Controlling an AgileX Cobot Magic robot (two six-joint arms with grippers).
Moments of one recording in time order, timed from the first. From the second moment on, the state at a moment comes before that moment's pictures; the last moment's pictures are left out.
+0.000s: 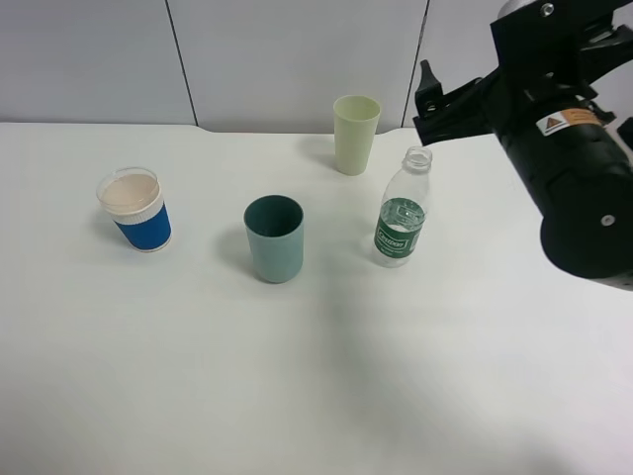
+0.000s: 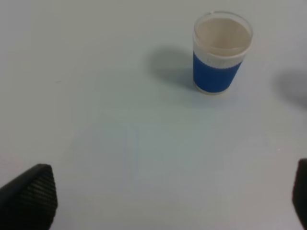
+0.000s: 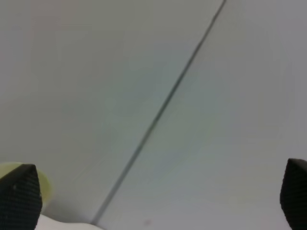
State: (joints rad) left arm 0.03 -0.01 -0.51 -0.02 1.05 0.01; right arm 0.70 1.46 -0.51 0.74 -1.13 -1.02
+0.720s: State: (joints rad) left arm 0.03 -0.01 -0.51 -0.02 1.05 0.01; right arm 0.28 1.19 -0.51 0.61 -0.63 -1.06
